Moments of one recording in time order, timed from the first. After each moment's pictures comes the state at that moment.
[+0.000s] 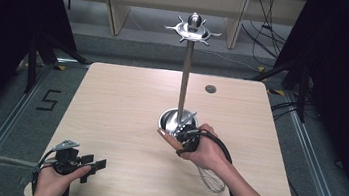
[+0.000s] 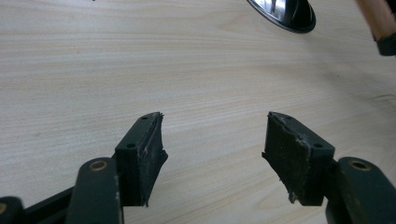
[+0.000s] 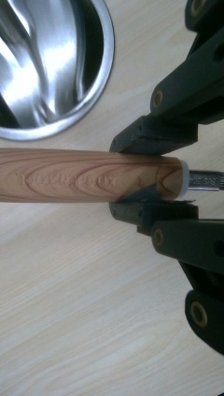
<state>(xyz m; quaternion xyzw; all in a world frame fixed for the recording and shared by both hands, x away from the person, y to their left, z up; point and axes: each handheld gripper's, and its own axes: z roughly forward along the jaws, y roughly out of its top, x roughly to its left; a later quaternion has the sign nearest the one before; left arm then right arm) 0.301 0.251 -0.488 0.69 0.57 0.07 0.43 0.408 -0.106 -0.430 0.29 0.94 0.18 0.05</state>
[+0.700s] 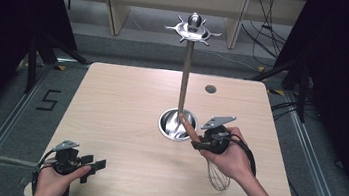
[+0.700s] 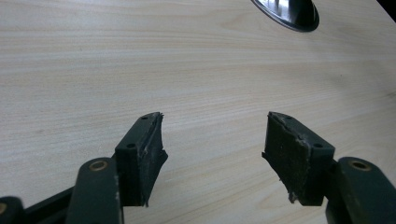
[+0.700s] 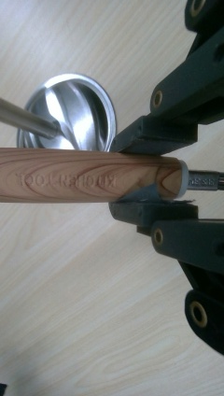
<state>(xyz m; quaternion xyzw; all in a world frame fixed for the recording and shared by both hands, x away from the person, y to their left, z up) 0.301 0.251 -0.490 0.69 0.58 0.07 0.43 0.389 -0.168 -0.408 0.34 0.87 0.33 0.11</state>
